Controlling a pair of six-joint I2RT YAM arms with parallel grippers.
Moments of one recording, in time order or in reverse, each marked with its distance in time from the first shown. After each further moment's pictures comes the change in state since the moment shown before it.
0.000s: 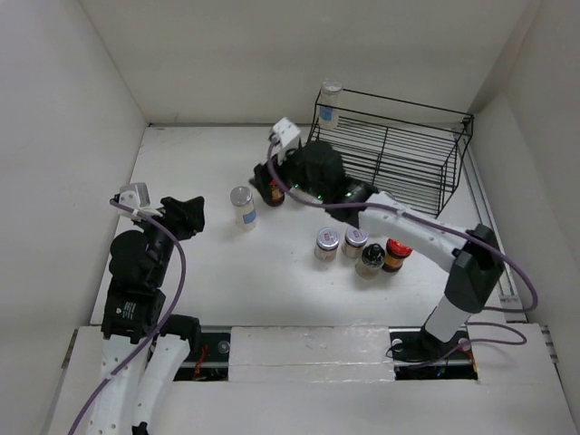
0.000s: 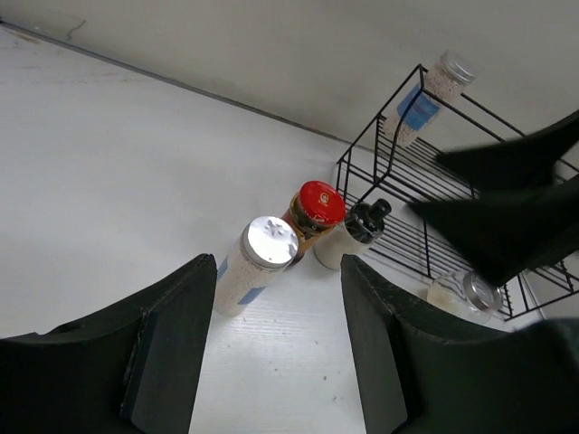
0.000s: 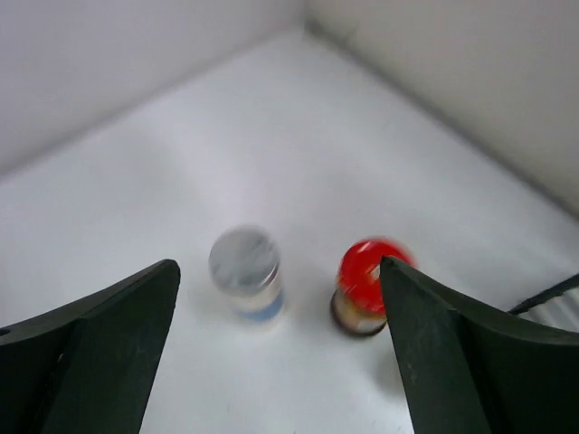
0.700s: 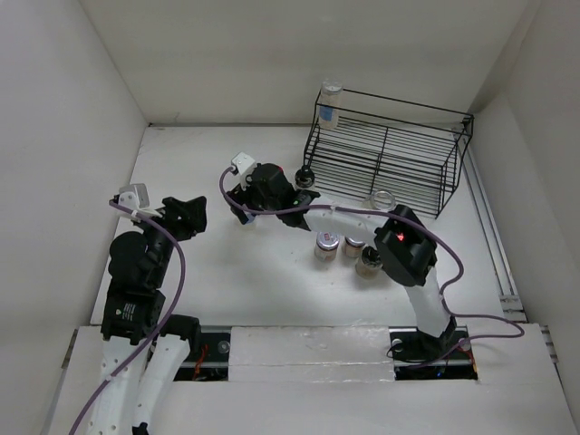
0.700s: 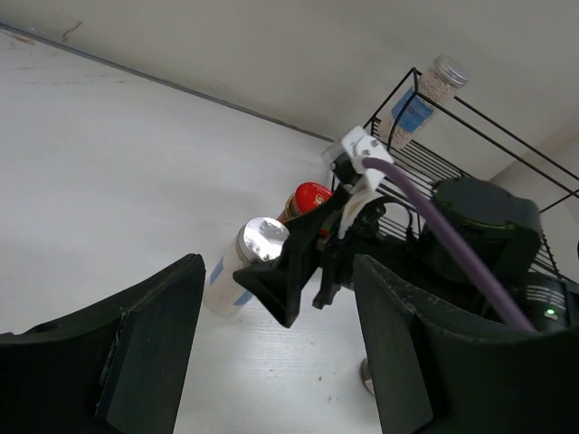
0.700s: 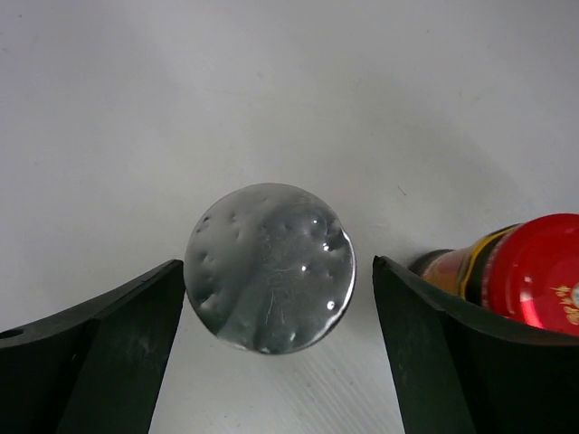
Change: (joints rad) left arm 0.000 -0.019 0.000 0.000 -0.005 -0.010; right arm 0.114 0.443 0.143 -0.052 0.034 -0.002
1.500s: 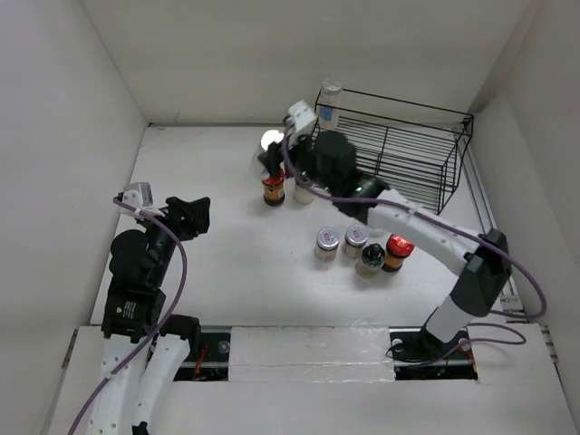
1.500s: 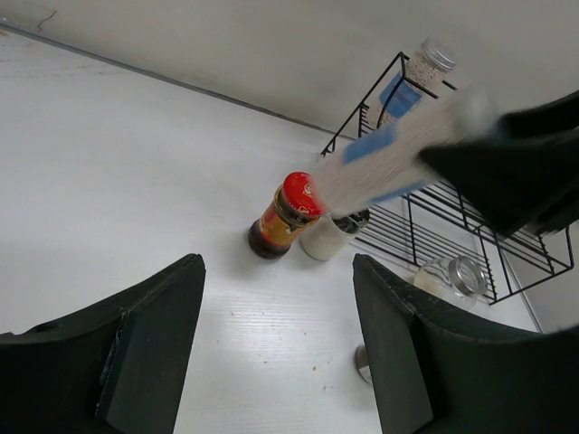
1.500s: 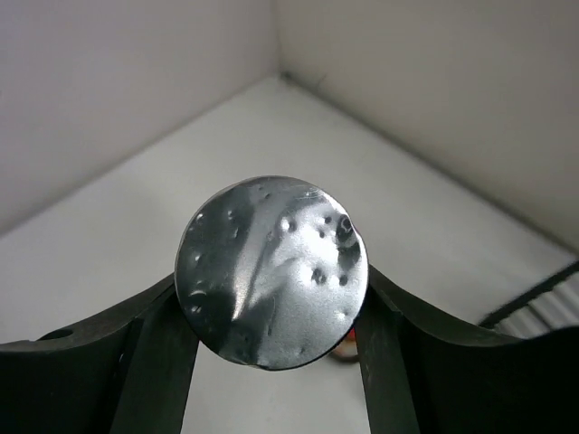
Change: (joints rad) left arm 0.000 0.011 0.000 0.000 0.048 0.003; right arm -0.054 -0.387 -0.162 0.080 0.038 0.027
